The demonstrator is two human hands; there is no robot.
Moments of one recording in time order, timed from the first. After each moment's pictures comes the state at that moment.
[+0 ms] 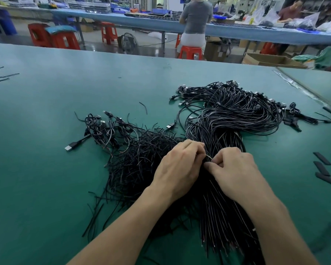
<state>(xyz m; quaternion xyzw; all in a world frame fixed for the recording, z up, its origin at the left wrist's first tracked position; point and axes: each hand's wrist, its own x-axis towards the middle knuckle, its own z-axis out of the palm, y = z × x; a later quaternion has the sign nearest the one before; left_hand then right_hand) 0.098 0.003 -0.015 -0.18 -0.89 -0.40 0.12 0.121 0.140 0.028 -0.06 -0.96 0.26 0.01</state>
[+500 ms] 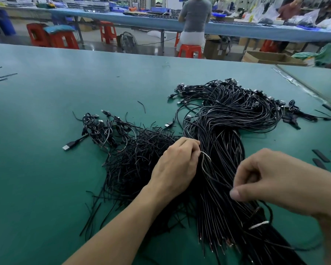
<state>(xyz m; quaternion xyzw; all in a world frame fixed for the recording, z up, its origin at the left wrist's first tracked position) 0.098 0.003 -0.016 -0.15 -0.89 -0.41 0.13 0.143 0.191 0.089 0.11 -0.95 0.23 -0.18</state>
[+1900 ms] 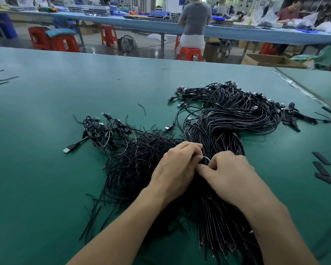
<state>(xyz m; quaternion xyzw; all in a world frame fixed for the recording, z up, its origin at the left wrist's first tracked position) 0.091 0.000 -0.023 -0.18 -0.88 -0.43 0.12 0.127 0.133 0.039 -0.06 -0.98 0.21 -0.03</state>
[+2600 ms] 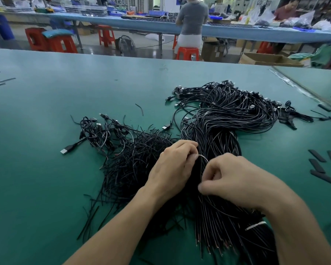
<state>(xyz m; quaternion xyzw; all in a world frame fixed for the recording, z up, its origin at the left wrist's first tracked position) 0.088 0.000 -0.026 -0.17 -0.88 -0.42 0.14 0.134 0.150 0.061 0.05 -0.96 0.23 -0.15</state>
